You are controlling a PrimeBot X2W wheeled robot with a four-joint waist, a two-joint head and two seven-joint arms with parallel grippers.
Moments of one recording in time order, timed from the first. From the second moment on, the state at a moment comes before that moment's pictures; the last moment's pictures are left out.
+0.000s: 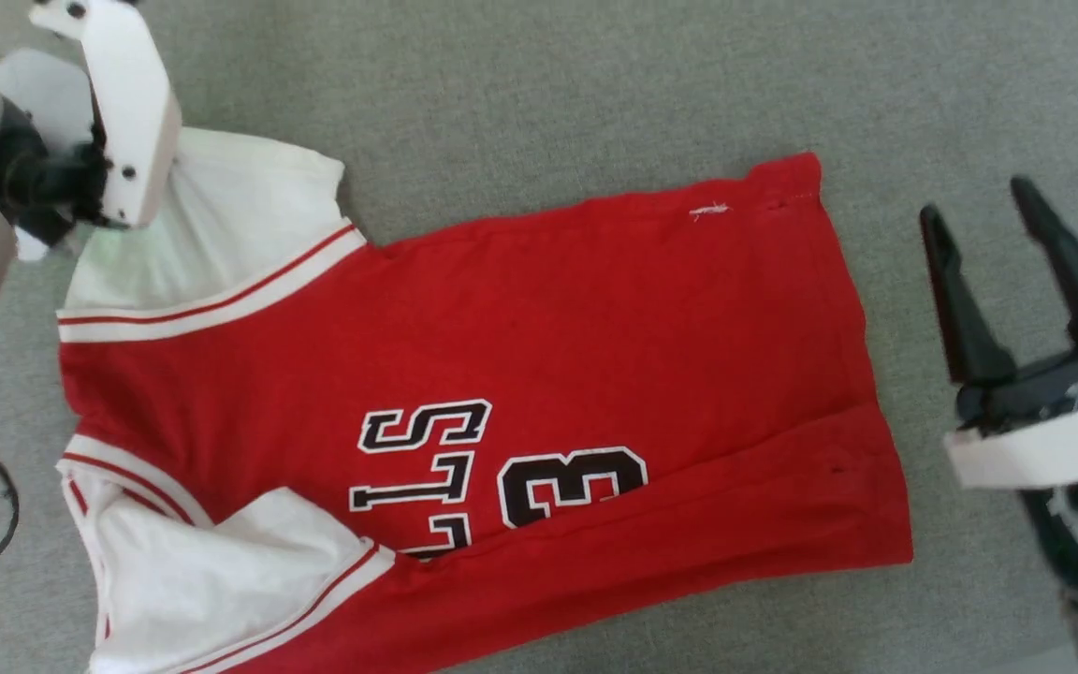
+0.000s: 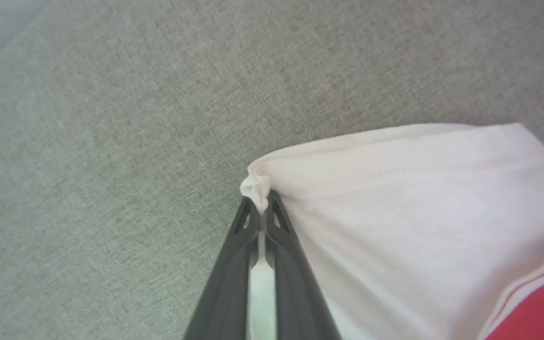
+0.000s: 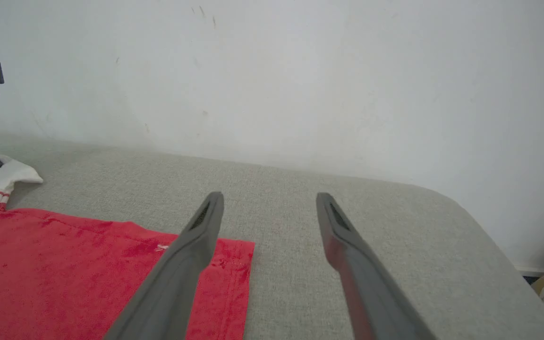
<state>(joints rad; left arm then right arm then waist) -1.34 0.66 -1.12 0.74 -1.04 -0.12 0.82 -0.23 -0.30 0.08 -0.09 0.29 0.13 -0.19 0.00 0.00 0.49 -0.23</state>
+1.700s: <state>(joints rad) -1.27 0.66 -1.24 0.52 -1.10 -0.12 0.48 -0.99 -0.62 0.88 0.50 0.77 0.13 0.57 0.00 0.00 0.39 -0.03</state>
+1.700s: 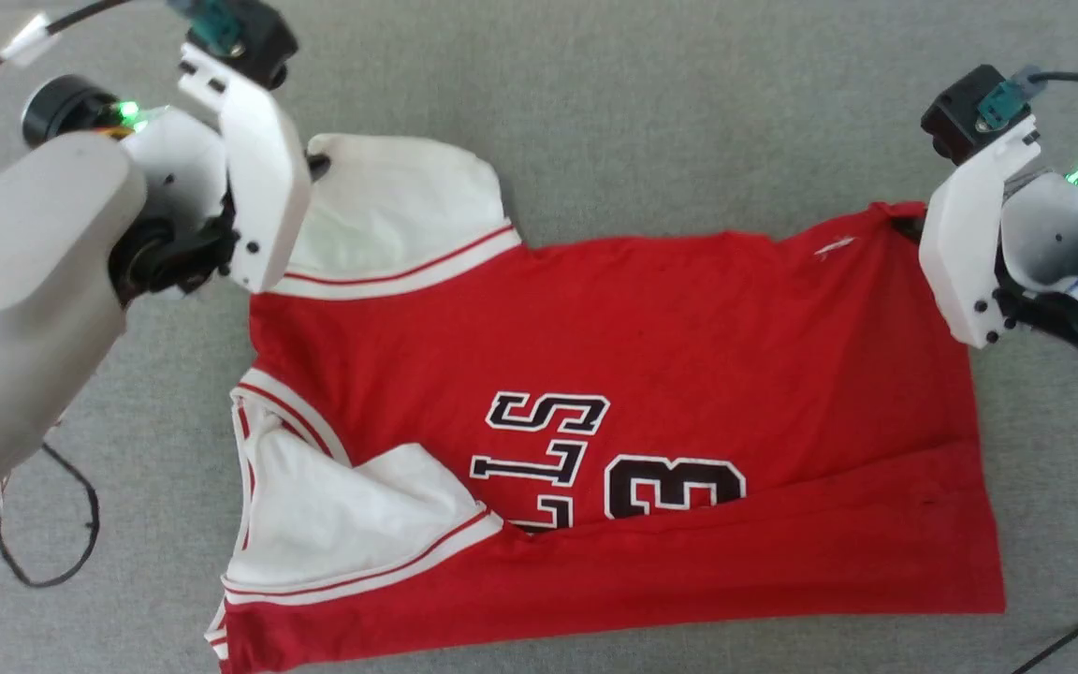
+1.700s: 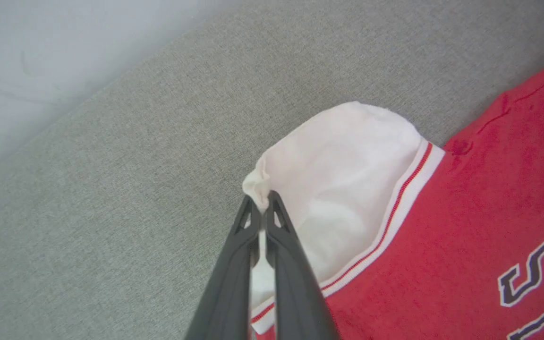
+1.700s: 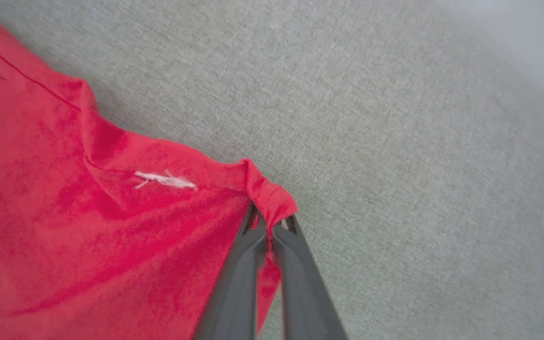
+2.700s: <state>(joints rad) -0.69 1.02 -1.27 0.00 -1.17 0.04 0.31 -0.42 -0.79 0.77 0.25 0.81 0.13 0.29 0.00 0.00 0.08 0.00</state>
